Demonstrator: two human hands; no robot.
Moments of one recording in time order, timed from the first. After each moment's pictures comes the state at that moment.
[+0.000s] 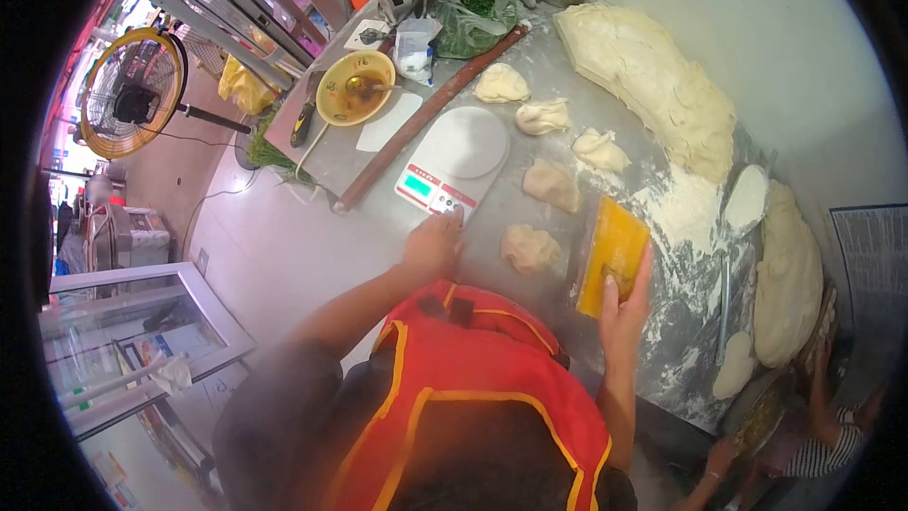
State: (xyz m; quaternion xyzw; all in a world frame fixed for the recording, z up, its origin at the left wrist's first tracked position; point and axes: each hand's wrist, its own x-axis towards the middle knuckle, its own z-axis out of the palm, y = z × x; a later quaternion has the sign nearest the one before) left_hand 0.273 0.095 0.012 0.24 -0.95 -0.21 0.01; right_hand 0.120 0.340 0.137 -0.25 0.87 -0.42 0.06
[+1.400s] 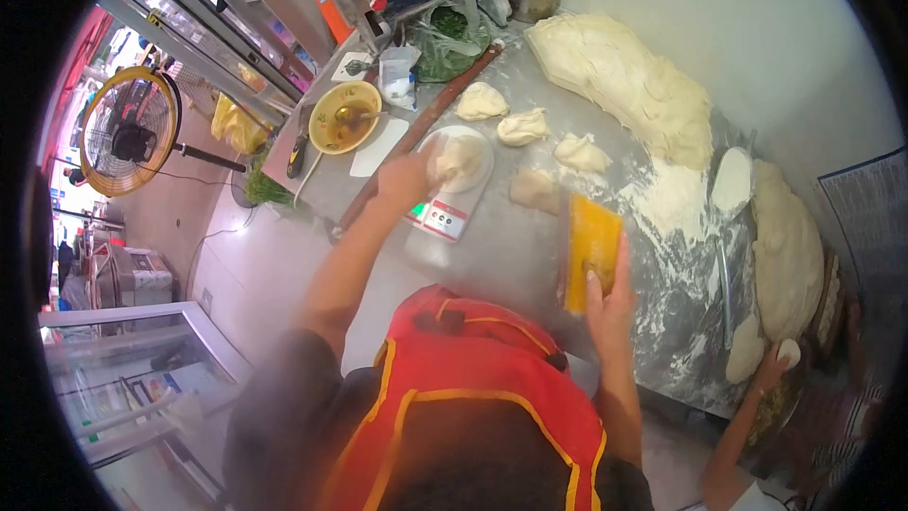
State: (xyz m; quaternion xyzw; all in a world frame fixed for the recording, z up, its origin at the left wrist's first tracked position) left_hand 0.200 -0.002 0.066 0.28 -0.94 -0.18 0.07; right_hand 0.131 0.341 0.137 -0.30 0.88 -0.37 0.00
